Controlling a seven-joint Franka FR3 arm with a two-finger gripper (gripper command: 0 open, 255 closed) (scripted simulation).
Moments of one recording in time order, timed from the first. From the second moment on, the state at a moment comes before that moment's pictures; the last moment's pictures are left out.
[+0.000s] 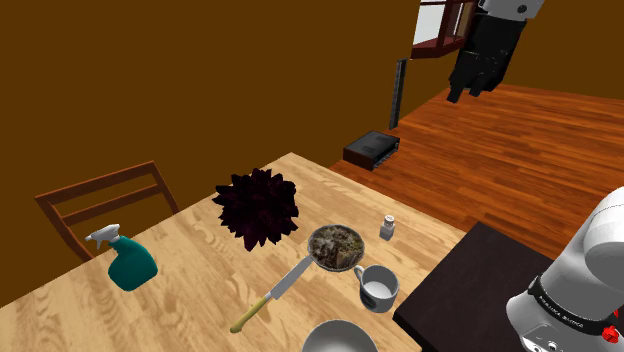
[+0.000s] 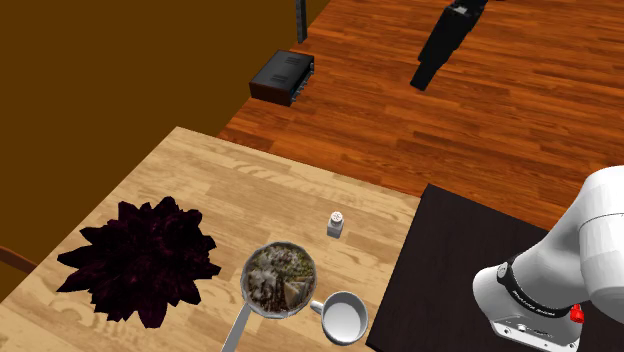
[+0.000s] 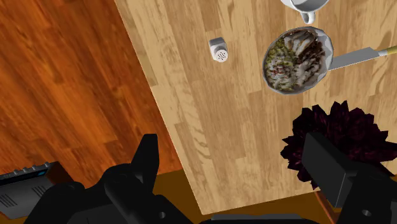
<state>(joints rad) 0.00 -0.76 -0.06 -2.26 0.00 1.67 0.05</state>
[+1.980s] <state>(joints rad) 0.05 -0.10 0.01 -2.66 -0.01 2.66 0.09</state>
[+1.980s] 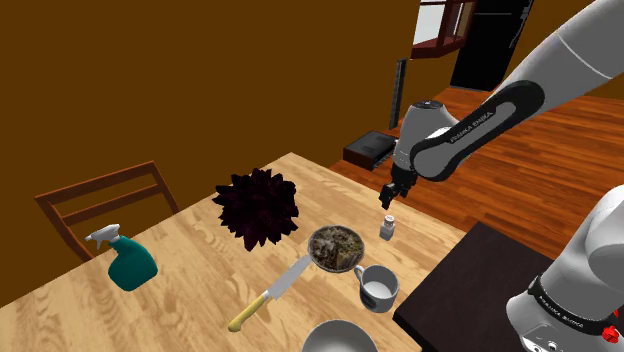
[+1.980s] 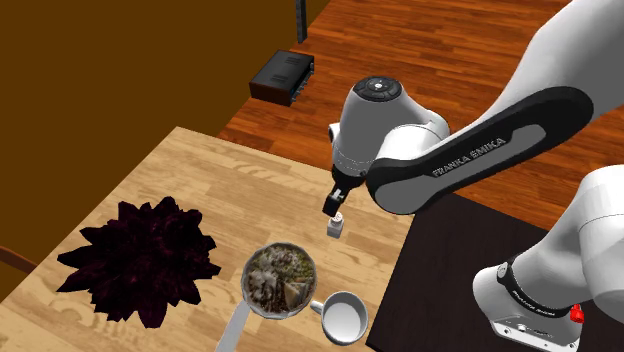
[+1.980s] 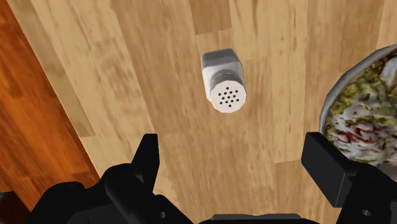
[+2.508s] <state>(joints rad) 0.05 0.11 0.01 -2.63 -0.03 2.83 0.12</state>
